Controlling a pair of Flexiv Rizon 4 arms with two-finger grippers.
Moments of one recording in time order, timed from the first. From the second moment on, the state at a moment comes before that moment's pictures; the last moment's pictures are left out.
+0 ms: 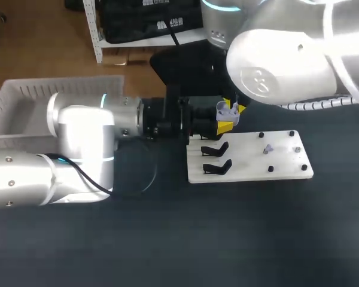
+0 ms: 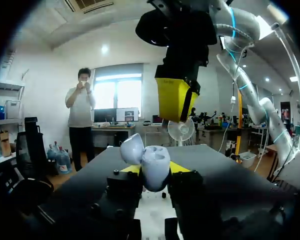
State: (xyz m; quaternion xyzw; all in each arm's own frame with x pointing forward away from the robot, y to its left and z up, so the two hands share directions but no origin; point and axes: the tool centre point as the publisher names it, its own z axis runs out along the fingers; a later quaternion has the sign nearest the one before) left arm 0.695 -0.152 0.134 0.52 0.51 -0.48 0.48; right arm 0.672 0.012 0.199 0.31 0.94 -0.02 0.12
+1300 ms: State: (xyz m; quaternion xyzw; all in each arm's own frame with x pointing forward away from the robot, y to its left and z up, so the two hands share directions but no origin) left arm 0.695 -0.152 0.134 0.52 0.51 -0.48 0.48; right arm 0.682 0.011 0.186 0.32 0.94 -0.06 0.08
